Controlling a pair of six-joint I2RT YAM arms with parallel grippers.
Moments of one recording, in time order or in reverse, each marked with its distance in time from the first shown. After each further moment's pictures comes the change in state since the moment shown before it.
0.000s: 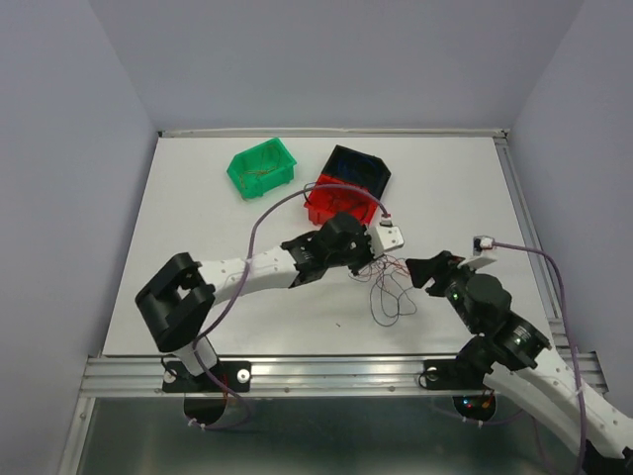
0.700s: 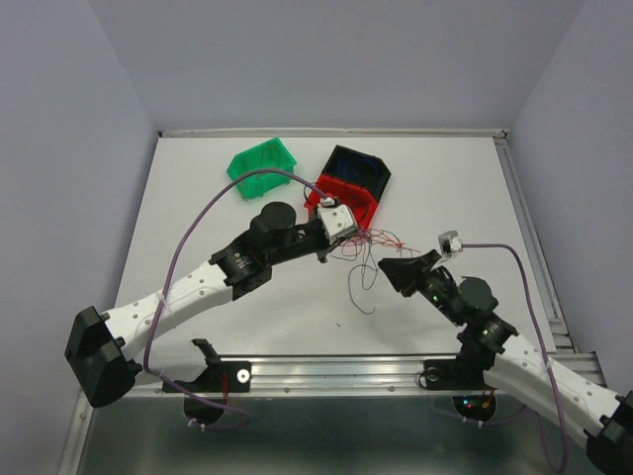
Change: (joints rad) left arm 0.097 -0.536 -0.139 -0.021 0.083 -0.042; right arm 0.000 0.346 -0.209 0.745 -0.441 -0.190
